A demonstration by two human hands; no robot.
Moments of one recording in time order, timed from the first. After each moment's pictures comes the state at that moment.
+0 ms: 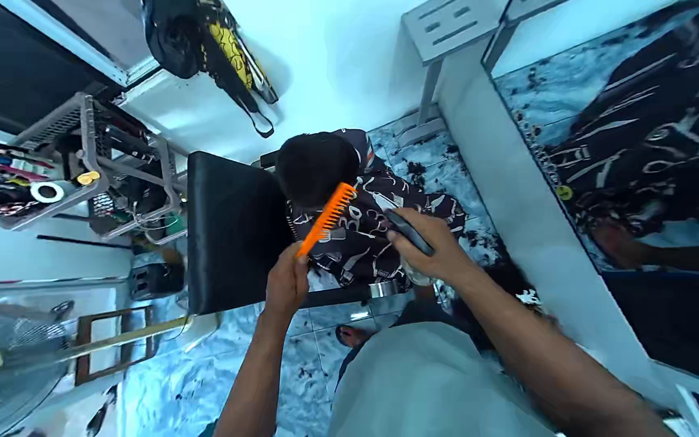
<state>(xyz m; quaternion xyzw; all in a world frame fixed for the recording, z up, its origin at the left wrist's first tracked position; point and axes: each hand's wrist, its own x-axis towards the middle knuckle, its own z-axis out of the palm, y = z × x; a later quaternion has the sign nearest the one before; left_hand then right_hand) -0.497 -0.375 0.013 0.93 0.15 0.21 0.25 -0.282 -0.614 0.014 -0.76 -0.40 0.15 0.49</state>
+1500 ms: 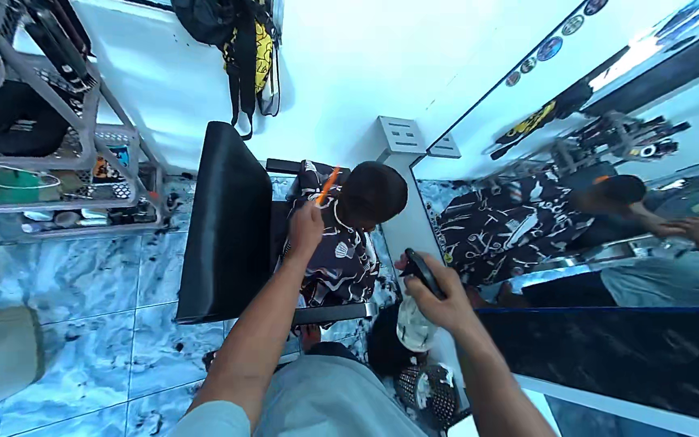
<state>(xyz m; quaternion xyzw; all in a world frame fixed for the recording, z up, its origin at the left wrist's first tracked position) -0.439 -0.226 -0.025 0.80 0.29 0.15 0.51 -0.442 -0.503 0.130 -0.86 -0.32 0.15 0.38</state>
